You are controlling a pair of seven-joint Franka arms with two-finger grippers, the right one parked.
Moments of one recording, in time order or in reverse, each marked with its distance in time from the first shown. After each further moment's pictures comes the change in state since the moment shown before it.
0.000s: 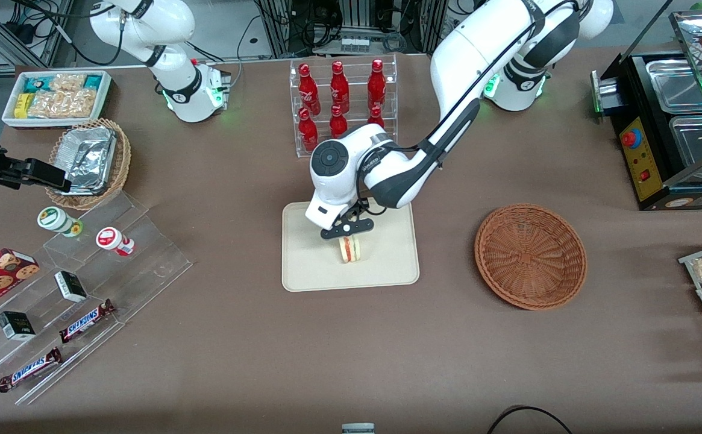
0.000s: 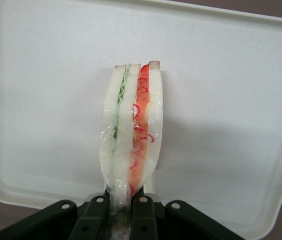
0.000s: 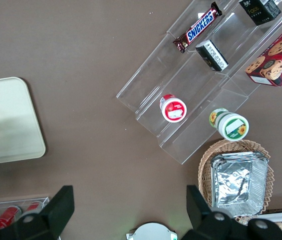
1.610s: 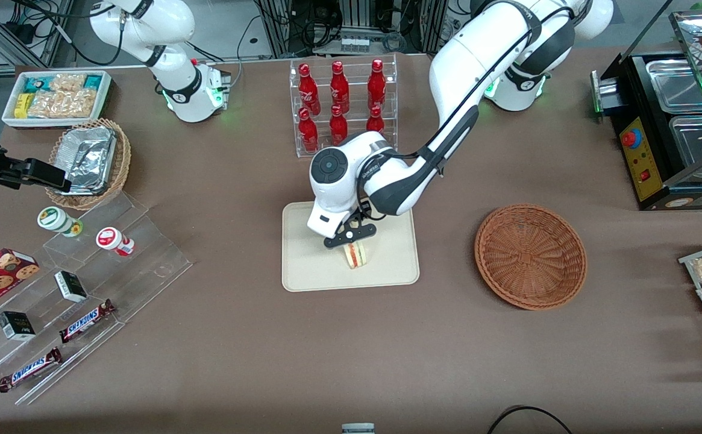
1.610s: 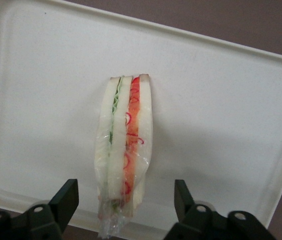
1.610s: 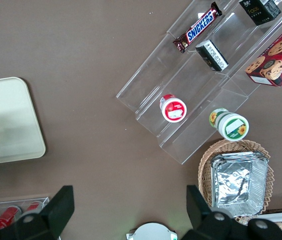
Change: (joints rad) arm 0.000 0.029 0.003 0.076 0.009 -0.032 -0.072
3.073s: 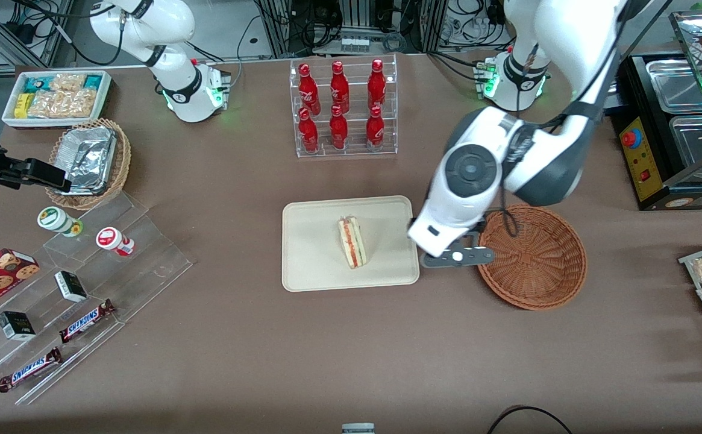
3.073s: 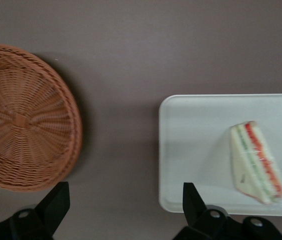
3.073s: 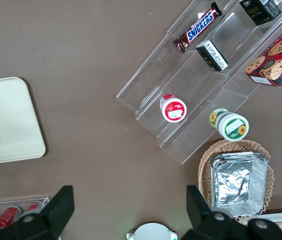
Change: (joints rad) arm 0.368 -0.374 0.010 -0.170 -0.106 -0.265 0.665
